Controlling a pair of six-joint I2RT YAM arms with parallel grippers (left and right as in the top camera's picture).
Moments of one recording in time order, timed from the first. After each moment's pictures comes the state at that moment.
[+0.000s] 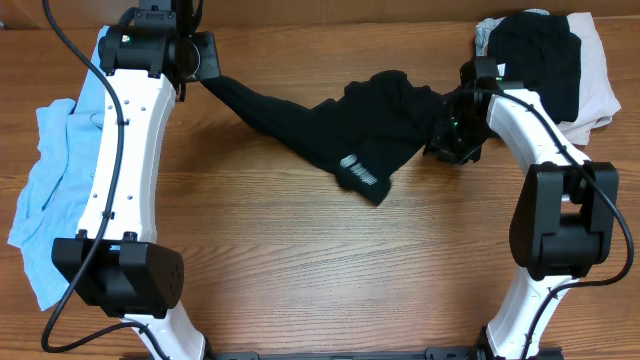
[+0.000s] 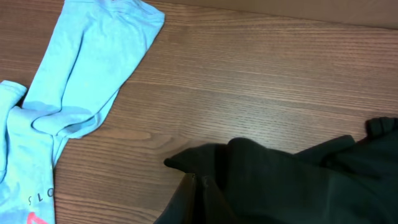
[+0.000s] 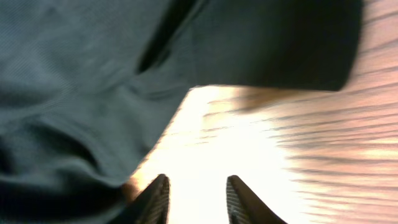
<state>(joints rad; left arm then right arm) -0.07 1.91 2.03 -1.08 -0.14 -0.20 0.03 2.07 1.57 -1.01 -0.31 0.27</state>
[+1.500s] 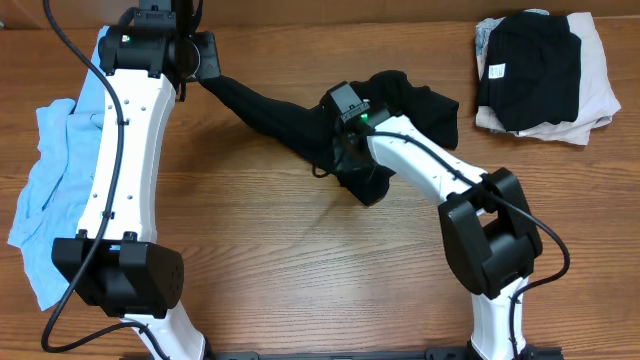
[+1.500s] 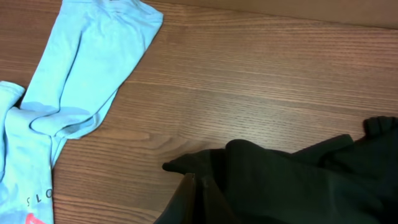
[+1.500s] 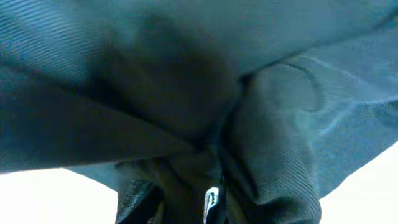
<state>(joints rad) -0.07 1.91 2.03 -1.08 -0.14 -0.20 0.53 2.11 1.60 -0.86 0.17 0.44</state>
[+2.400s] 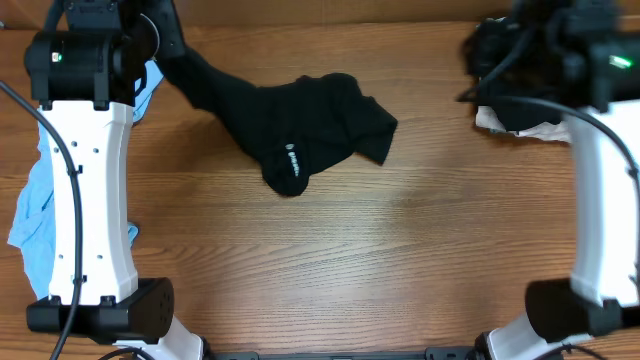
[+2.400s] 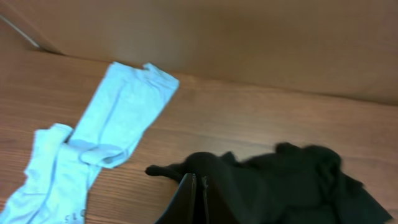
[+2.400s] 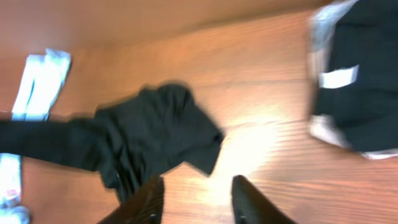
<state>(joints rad) -0.03 1.79 2.23 -1.16 -0.12 -0.18 0.13 1.77 2.20 -1.32 -0.17 0.25</state>
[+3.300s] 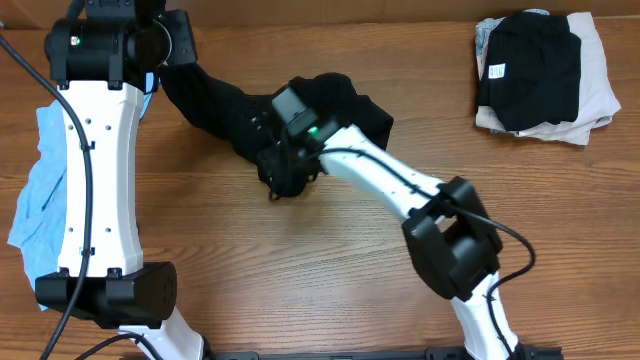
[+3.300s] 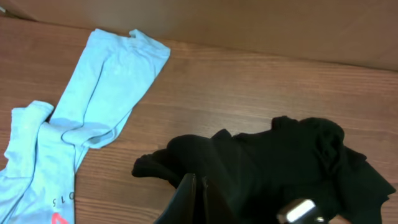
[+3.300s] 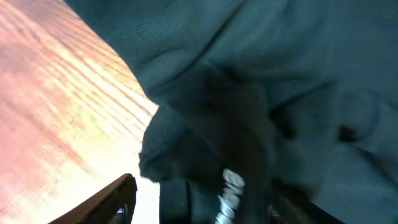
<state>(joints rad) -0.03 1.86 2.23 -1.21 -0.09 -0.18 0.73 2.22 1.79 -0.70 -0.07 0.18</state>
